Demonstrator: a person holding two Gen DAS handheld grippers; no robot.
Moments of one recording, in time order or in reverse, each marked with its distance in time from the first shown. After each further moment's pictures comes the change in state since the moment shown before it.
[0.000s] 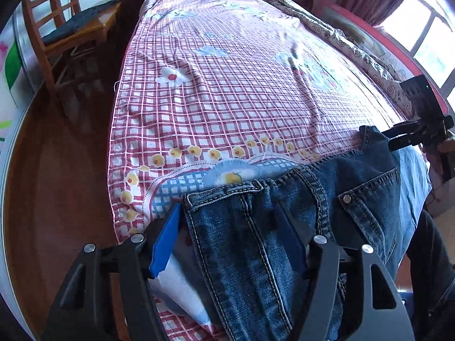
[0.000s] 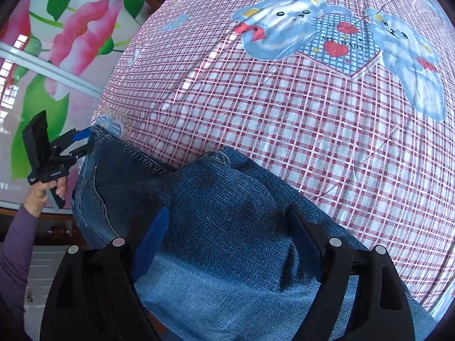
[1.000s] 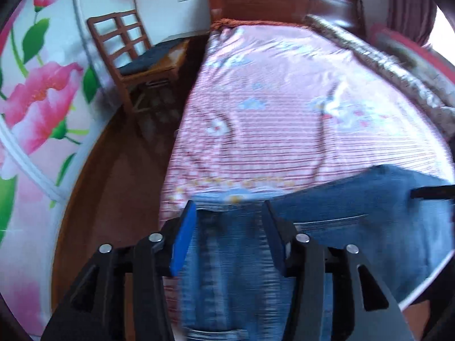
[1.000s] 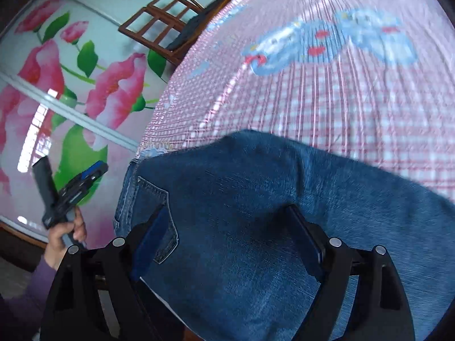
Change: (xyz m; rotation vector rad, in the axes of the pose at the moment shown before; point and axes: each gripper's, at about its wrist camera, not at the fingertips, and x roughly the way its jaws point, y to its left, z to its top) left arm -0.076 -0.097 0.003 -0.086 -0.189 0.319; right arm -0.004 -0.014 -0.064 0.191 -0.276 0.244
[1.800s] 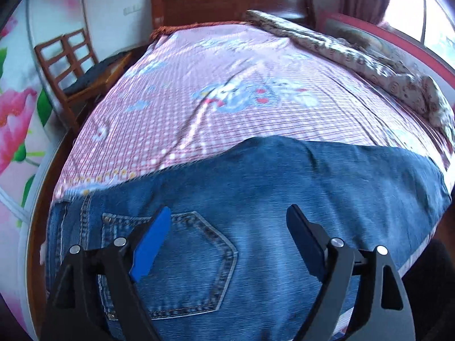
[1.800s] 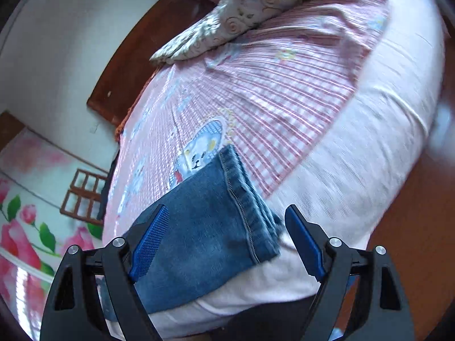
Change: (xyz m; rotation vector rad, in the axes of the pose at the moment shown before) left arm 0.015 -0.179 -0.034 0.177 -0.031 -0.074; right arm -0.338 -0.229 -0.206 0.501 -0.676 -0.281
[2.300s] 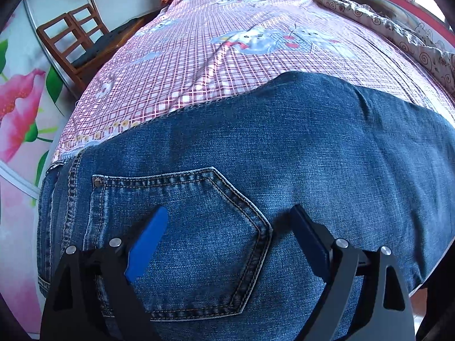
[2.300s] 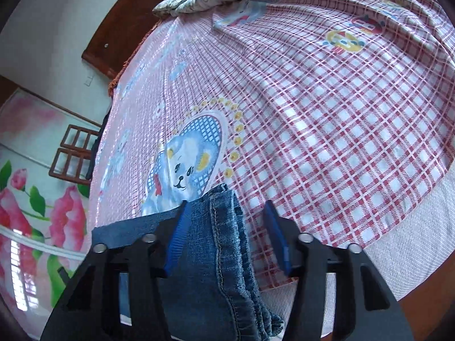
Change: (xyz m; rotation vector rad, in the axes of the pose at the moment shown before) left arm 0.055 0.025 -0.029 -0.070 0.219 0.119; right arm 0.091 -0.013 0.073 -0.077 0.255 0.024
